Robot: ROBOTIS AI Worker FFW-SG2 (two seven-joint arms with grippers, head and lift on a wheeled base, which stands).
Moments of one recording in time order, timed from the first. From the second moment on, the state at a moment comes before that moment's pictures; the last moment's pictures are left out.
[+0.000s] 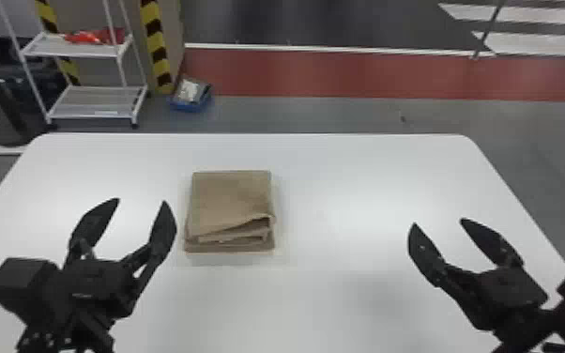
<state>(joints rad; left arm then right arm) 0.51 0.29 -0.13 -2.08 0.22 -0.07 0.15 0.58 -0.10 -0.20 -2.18 -0.29 0.17 0.31</state>
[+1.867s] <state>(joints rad) 0.69 0.30 -0.06 -2.15 0.19 -0.21 0.15 0.69 -0.09 -0.15 -2.18 -0.30 -0.06 0.28</state>
